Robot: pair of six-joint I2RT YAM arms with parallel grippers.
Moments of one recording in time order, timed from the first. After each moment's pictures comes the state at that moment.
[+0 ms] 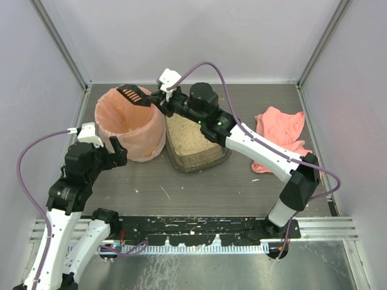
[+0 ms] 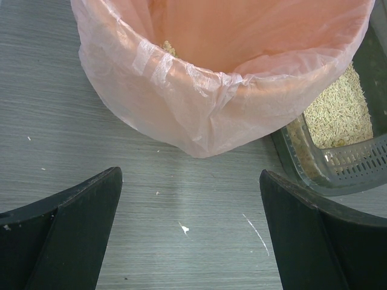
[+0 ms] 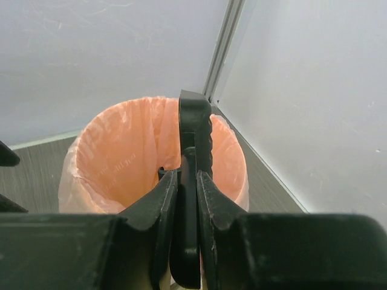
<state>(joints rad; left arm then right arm) -0.21 0.58 0.88 -0.76 -0.13 -0.30 0.86 1.64 1.59 0.11 -0.18 -0.21</state>
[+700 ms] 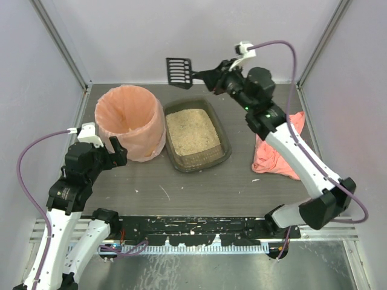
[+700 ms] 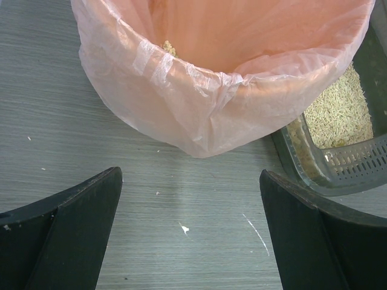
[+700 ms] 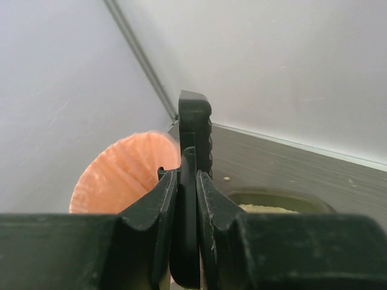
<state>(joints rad) -0.21 0.58 0.88 -0.76 -0.13 -0.30 0.57 1.42 1.49 0.04 -0.15 0.37</state>
